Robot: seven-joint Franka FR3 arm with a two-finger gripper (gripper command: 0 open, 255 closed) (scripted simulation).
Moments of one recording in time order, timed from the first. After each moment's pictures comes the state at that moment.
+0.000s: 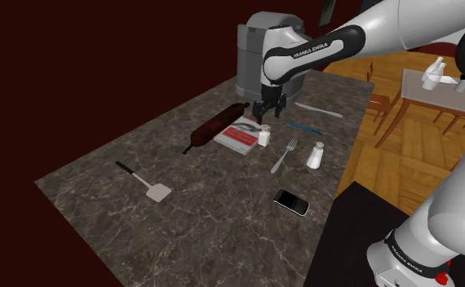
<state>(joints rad) 0.02 0.14 0.02 -1.94 -0.04 2.07 0.15</state>
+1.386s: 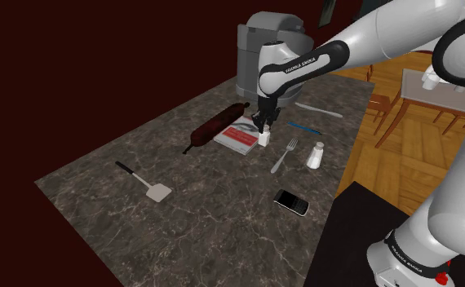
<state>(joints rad) 0.02 0.22 0.02 -1.96 -0.05 2.16 0.16</state>
